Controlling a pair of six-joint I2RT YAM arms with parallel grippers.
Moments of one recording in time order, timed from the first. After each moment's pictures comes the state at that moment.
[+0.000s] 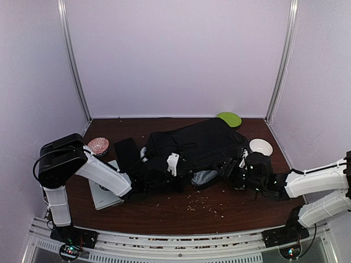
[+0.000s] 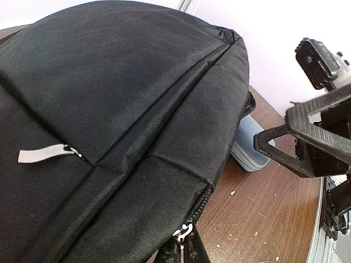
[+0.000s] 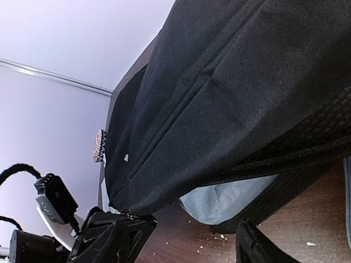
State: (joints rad) left arm -1.09 1.93 0.86 0.73 -0.08 -0.51; right arm 0.85 1.22 0.39 0.43 0.15 1.15
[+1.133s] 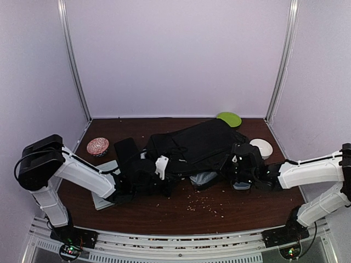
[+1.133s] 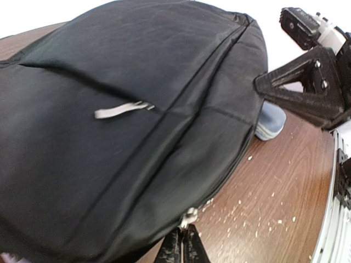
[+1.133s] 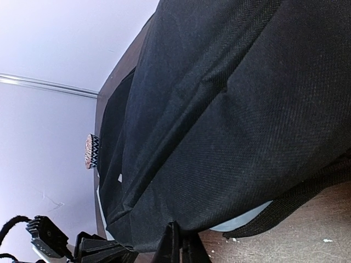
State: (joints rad) left arm -1.09 1.74 0.71 0.62 -0.12 -0.42; right arm 0.84 1.33 0.56 0.26 0.16 1.23
